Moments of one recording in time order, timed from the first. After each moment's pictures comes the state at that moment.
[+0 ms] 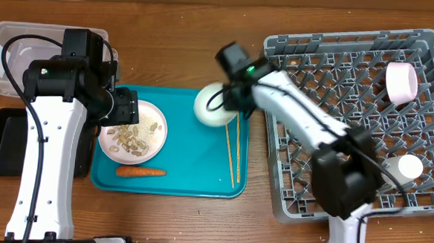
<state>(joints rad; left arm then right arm) 0.03 1.50 1.56 -1.42 0.06 -0.13 0.55 2.06 1.76 -1.00 0.12 0.49</state>
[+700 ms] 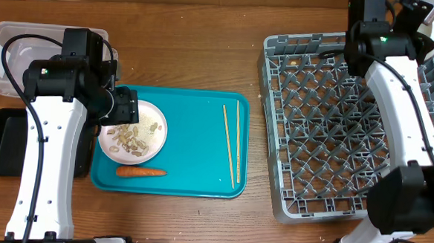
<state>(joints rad) 0.03 1.50 1.56 -1.42 0.06 -0.13 0.07 1.86 1.75 -0.90 1.25 0.43</state>
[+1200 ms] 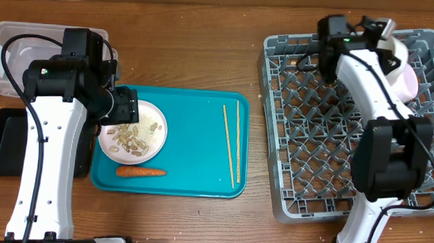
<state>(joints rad) 0.03 1.50 1.56 -1.41 0.06 -0.14 0.11 2.10 1.72 -0.97 1.29 0.49</state>
